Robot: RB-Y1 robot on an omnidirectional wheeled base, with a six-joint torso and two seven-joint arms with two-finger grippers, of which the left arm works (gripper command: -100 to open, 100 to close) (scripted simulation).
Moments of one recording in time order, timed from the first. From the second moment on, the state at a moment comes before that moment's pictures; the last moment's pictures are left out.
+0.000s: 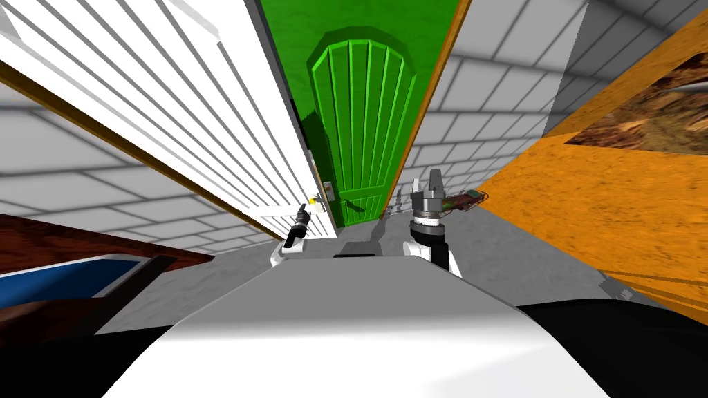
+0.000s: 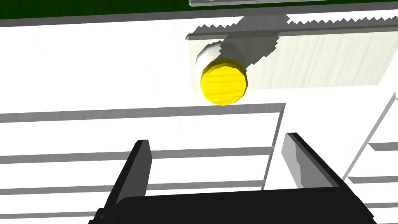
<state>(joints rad) 0.11 0.28 0.05 -1.31 0.10 -0.33 0.18</state>
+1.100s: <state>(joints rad) 0.09 0.27 0.07 -1.28 0.10 -0.34 0.18</state>
